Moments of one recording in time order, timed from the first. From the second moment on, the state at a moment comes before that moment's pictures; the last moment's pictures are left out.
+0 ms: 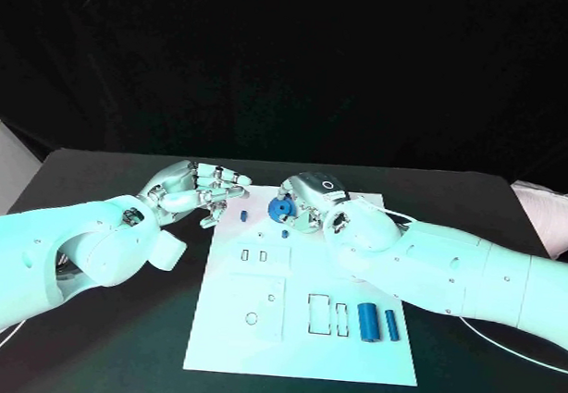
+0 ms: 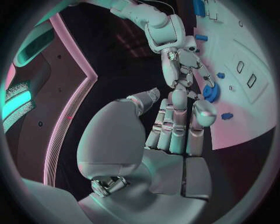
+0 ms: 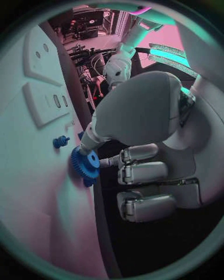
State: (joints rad) left arm 1.17 -0.94 -0.02 1.61 -0.25 -0.17 0.33; left_hand 1.33 -0.16 0.59 0.04 0.05 0.87 0.19 0.21 0.23 1.11 0.12 0.18 0.17 1.20 0.04 0.94 0.76 0.12 1.19 0.14 1.28 1.02; right arm 1.23 -0.50 -0.16 1.32 -1.65 -0.52 -0.30; right_hand 1.38 -0.22 0.42 0.17 0.25 0.97 0.15 0.19 0.41 1.47 0.05 1.57 1.31 1.46 -0.02 1.55 1.31 0.01 1.46 0.08 1.57 1.31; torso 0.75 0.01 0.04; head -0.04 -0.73
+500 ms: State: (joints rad) left arm 1.17 -0.94 -0.02 1.62 -0.25 -0.17 0.33; left_hand 1.33 -0.16 0.59 0.04 0.05 0.87 0.19 0.21 0.23 1.11 0.12 0.18 0.17 1.20 0.04 0.94 0.76 0.12 1.19 0.14 1.28 1.02; right arm 1.22 -0.50 -0.16 1.30 -1.66 -0.51 -0.31; right_hand 1.35 -0.24 0.43 0.18 0.22 0.98 0.15 0.17 0.41 1.47 0.06 1.57 1.31 1.47 -0.02 1.55 1.31 0.01 1.46 0.08 1.57 1.31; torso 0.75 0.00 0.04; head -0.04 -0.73
